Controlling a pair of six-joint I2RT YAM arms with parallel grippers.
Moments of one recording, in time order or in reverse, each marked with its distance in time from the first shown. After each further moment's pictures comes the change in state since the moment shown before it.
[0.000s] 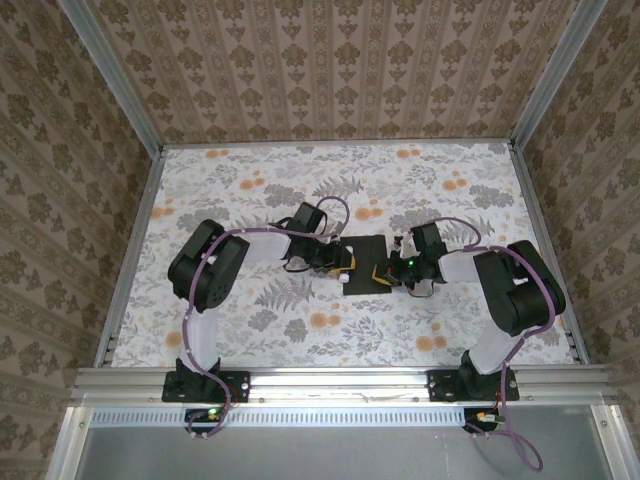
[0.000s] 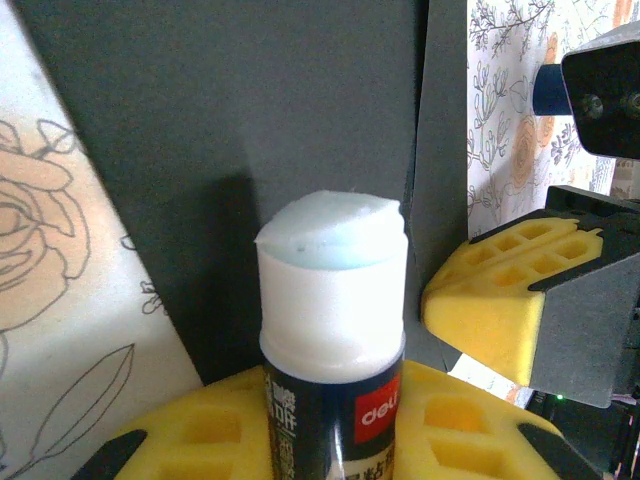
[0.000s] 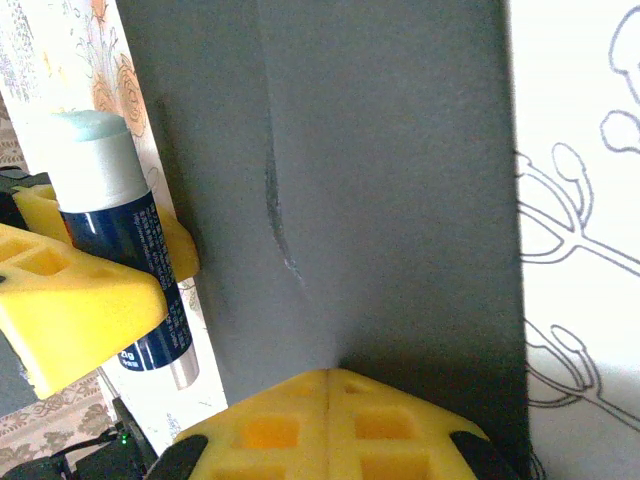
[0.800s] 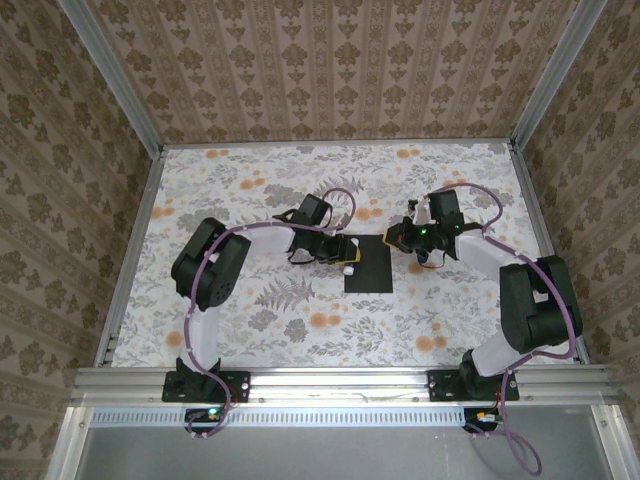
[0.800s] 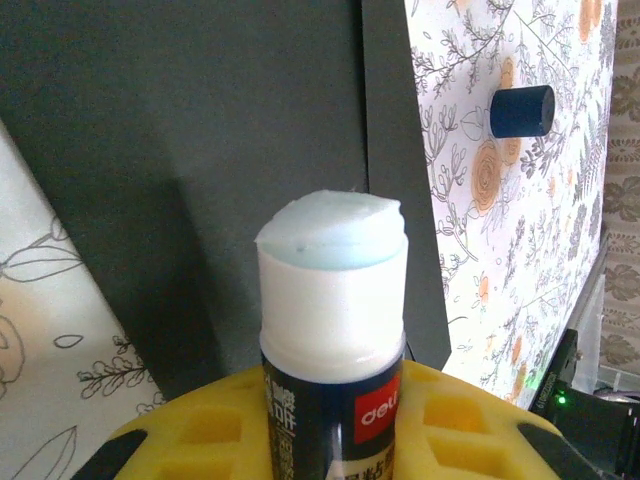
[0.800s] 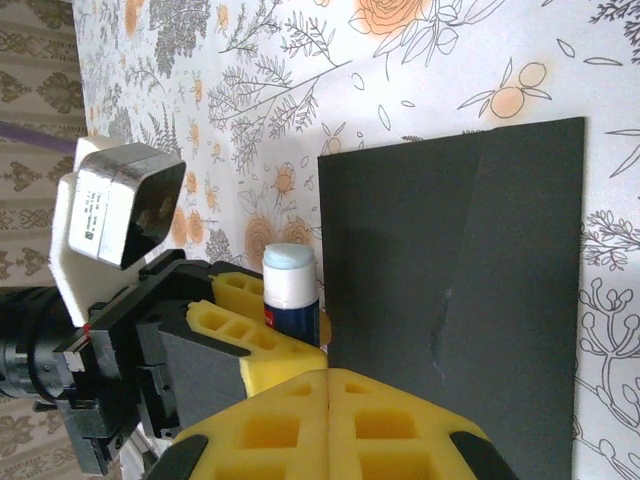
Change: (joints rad) left arm -0.006 0.016 0.099 -0.066 -0.008 0.074; right arm -0.105 -0.135 0.222 -0.241 0.032 -0.084
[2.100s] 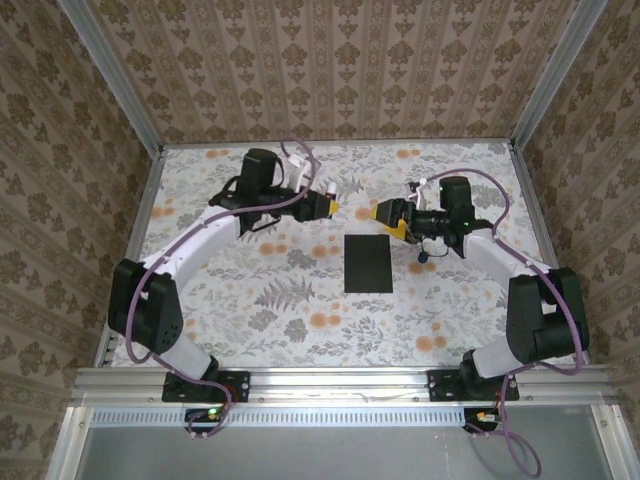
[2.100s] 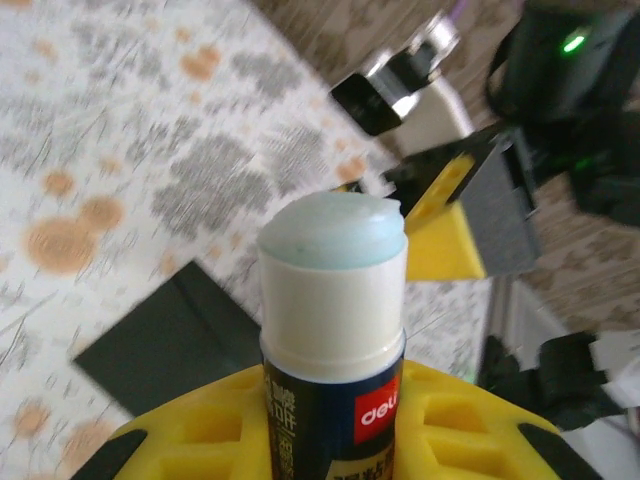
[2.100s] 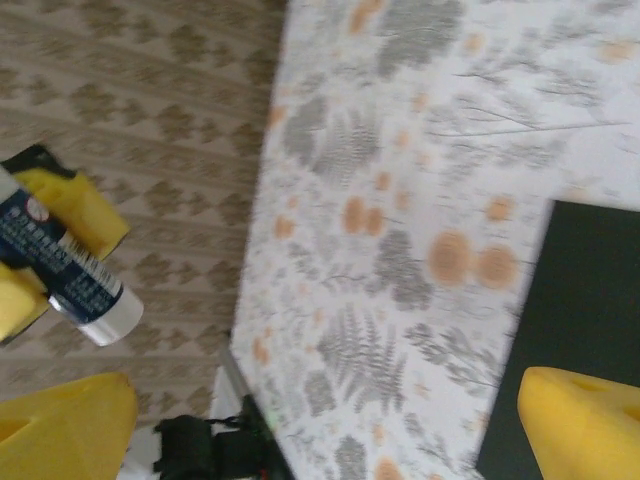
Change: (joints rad) left arm 0.179 -0.439 0.036 -0.024 0.177 0.286; right arm -0.034 -0.069 0.029 0.200 -0.324 0.029
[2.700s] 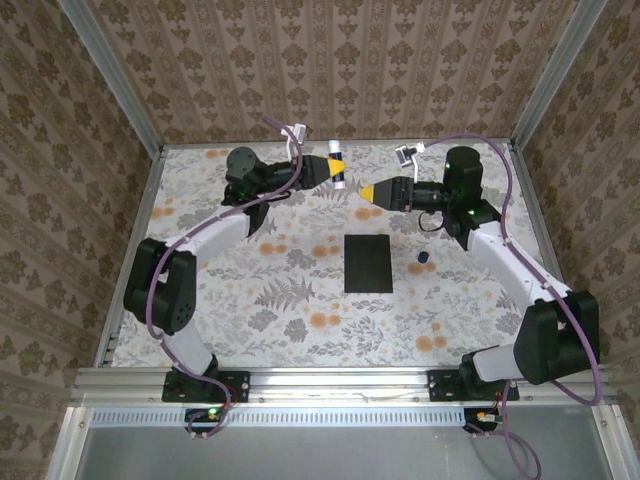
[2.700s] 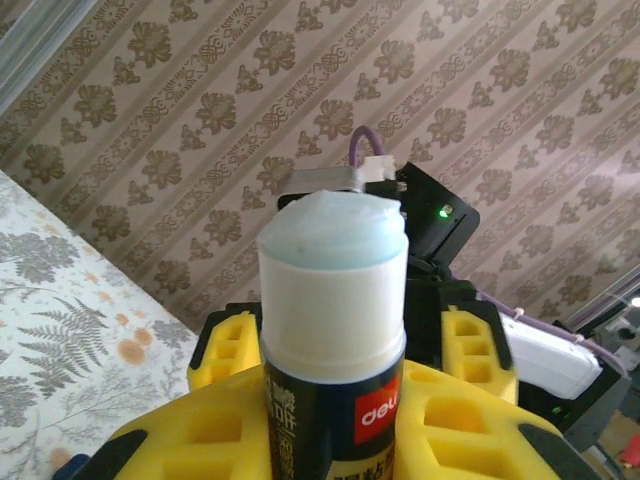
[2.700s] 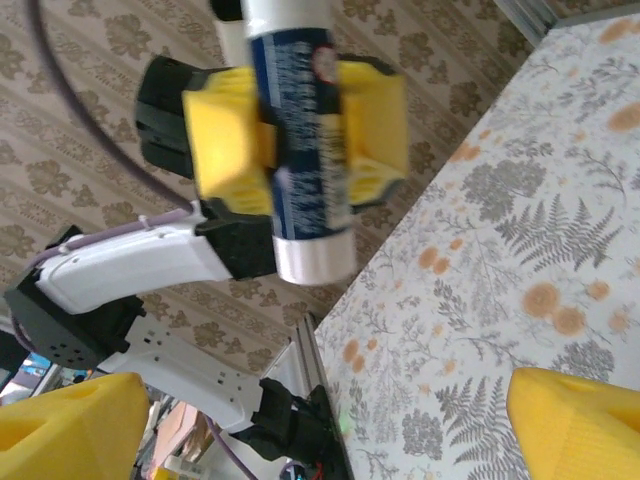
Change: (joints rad) left arm 0.025 0.155 -0.060 1.132 0.207 -0.906; right arm 0.086 -0.103 0.193 0.116 -0.153 0.020
